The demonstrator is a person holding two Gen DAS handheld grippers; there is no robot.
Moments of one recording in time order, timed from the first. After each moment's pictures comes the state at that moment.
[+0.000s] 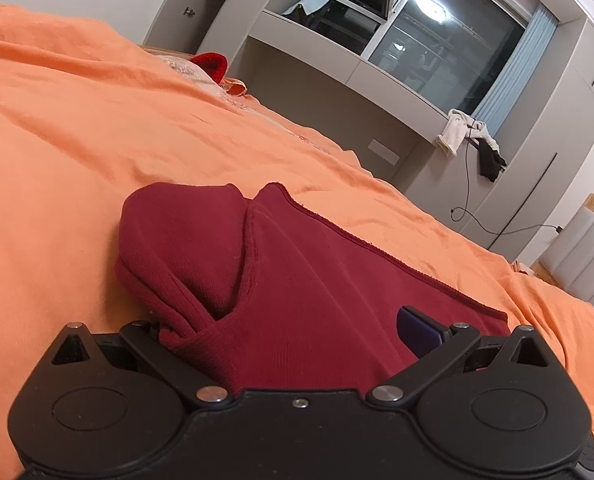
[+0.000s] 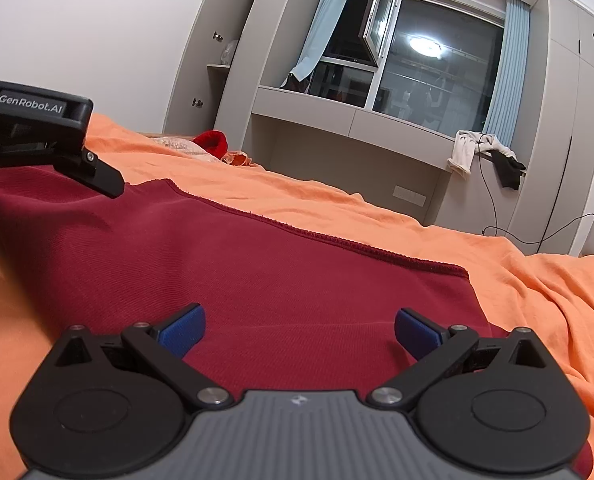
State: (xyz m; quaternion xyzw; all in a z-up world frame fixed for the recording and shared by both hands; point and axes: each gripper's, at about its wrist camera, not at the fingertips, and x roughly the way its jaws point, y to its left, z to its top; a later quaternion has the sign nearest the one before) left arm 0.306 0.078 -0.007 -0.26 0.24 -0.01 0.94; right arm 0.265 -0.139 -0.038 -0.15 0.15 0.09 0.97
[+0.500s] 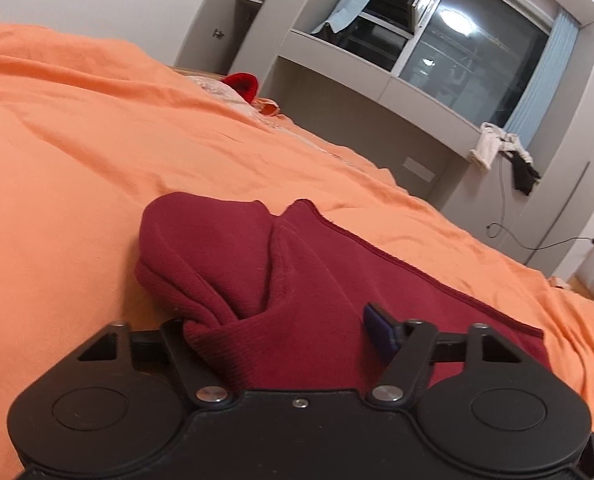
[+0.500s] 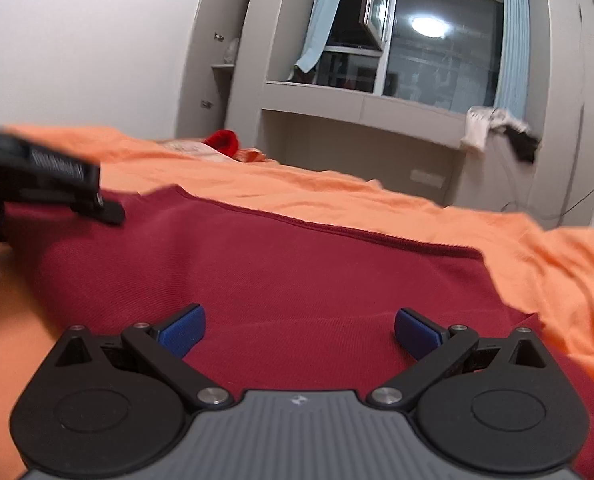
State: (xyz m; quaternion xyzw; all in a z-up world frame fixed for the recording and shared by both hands) left arm 0.309 0.068 -0.005 -0.23 0.23 0.06 0.94; right arm 0.271 -0.159 -0.028 -0.09 0.17 0.13 0.97
